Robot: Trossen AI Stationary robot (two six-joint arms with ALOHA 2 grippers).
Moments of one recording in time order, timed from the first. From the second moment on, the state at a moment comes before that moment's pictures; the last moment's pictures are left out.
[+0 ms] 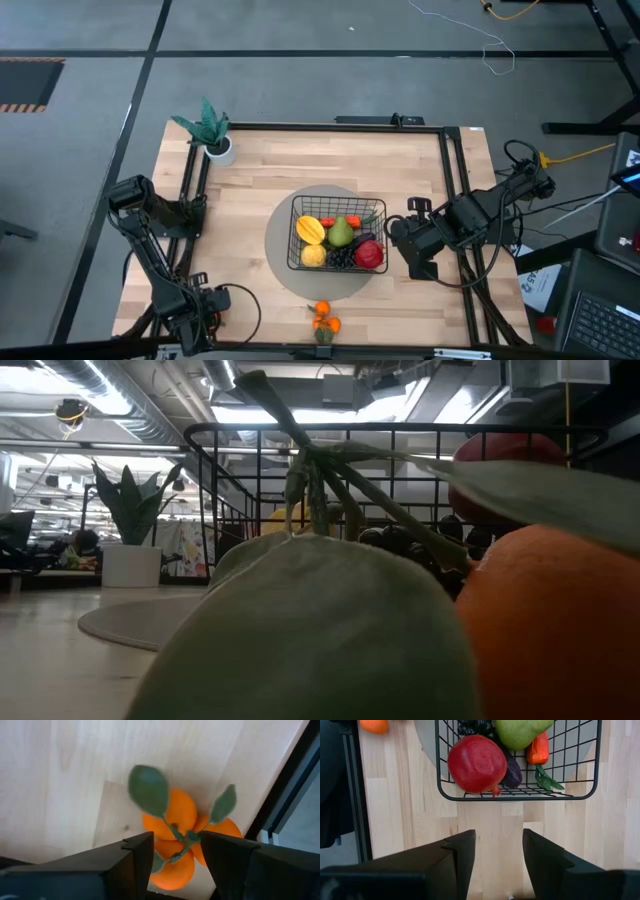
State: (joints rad) left arm -1.11 1.68 1.11 -0.82 -0.03 -1.45; right arm 0.53 1.52 1.68 -1.52 0.16 0.55
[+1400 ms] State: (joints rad) left arm -0.68 1.31 1.11 -0.48 -0.25 -0.41; right arm 0.53 1.52 1.68 -1.52 0.16 0.54
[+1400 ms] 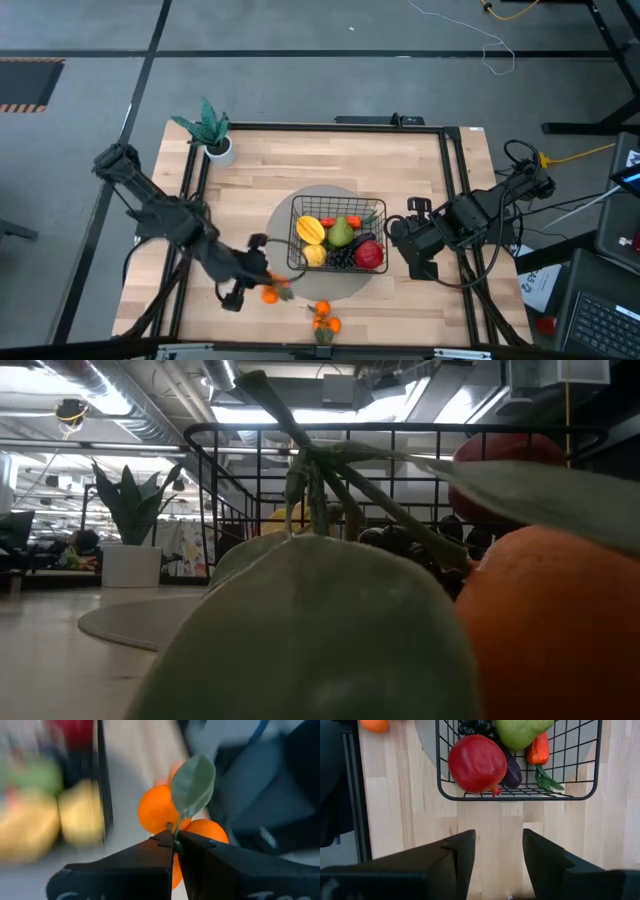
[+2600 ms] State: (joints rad) left arm -0.37 1.48 1.11 0.24 -0.47 0.32; right arm 0.53 1.52 1.68 -1.50 0.16 0.58
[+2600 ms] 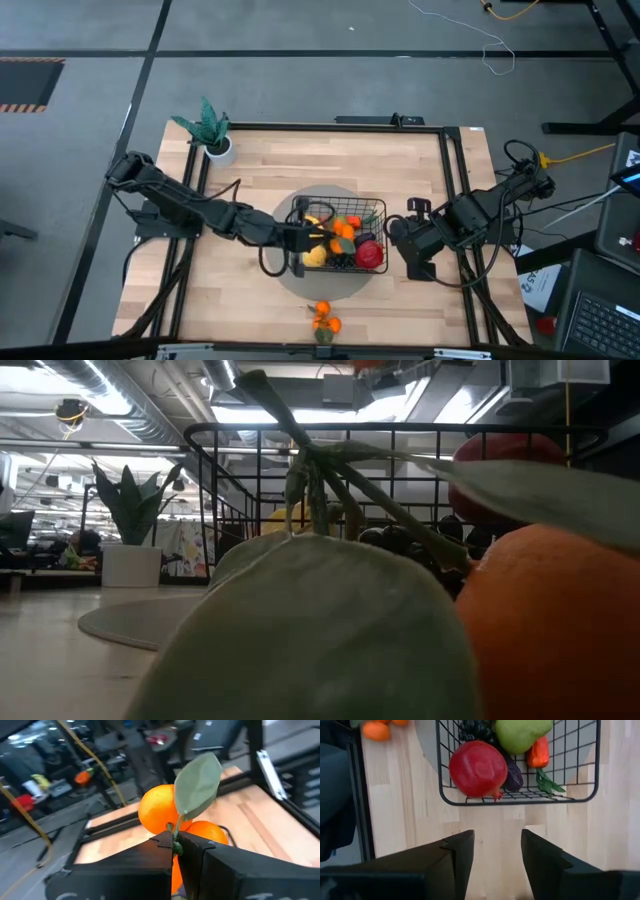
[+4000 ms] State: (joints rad) left arm -0.27 1.49 1.11 0.01 -0.53 0.19; right arm 0.56 1.52 1.68 -1.16 0.37 0.70
